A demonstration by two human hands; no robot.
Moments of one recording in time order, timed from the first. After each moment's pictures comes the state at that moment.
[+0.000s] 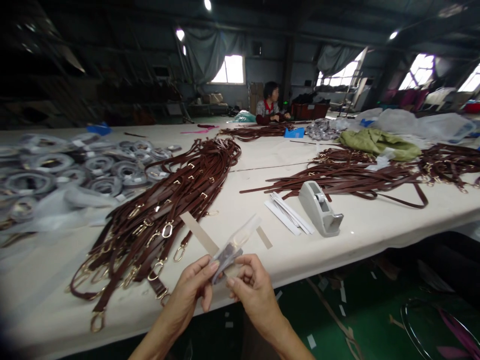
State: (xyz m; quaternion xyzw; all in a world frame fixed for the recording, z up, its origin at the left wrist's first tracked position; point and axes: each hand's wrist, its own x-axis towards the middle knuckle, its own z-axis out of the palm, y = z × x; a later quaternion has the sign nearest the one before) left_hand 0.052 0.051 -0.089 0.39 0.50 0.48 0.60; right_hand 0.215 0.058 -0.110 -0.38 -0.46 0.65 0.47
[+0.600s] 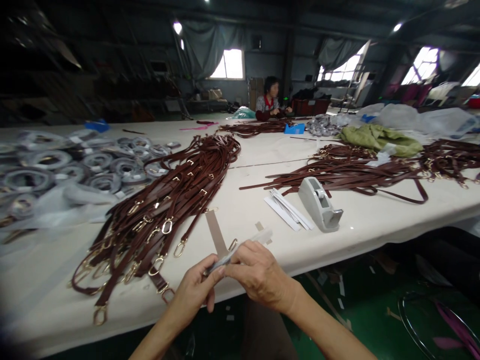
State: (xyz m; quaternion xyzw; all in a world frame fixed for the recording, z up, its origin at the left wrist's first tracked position) left_hand 0.053 0.047 -0.089 0.54 0.56 0.37 0.51; right_hand 0.247 0.093 -0.062 -0.17 -0.90 0.09 0.38
